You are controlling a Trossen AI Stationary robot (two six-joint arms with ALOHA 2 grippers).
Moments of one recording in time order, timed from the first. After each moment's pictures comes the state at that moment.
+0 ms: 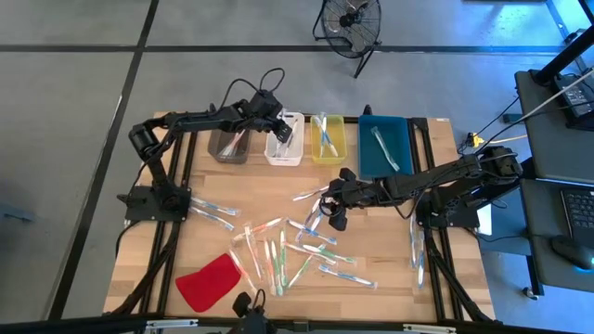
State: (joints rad) left arm 0.66 1.76 1.14 -0.13 0.03 -0.26; right arm 0.16 1.44 0.79 -0.08 0.25 0.31
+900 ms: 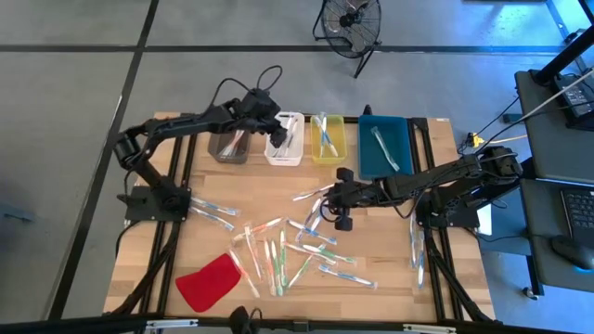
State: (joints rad) left arm 0.61 1.59 1.14 -0.27 0.07 -0.14; right arm 0.16 1.44 0.79 -0.13 0.24 0.02
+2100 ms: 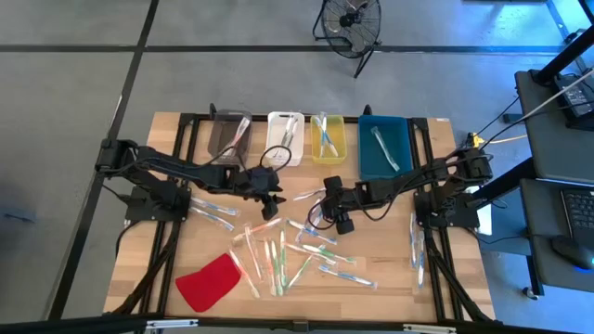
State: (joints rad) left arm 0.01 1.43 0.73 -0.01 -0.12 -0.41; right arm 0.11 1.70 0.79 -0.09 0.14 -0.30
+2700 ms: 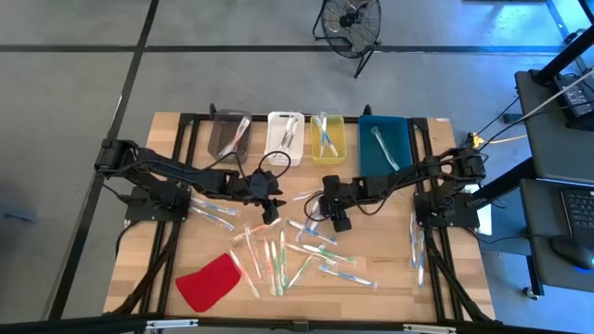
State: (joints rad) left arm -0.06 1.44 0.73 0.00 -0.20 -0.46; right arm 0.05 1.76 0.80 -0.07 0.02 -0.25
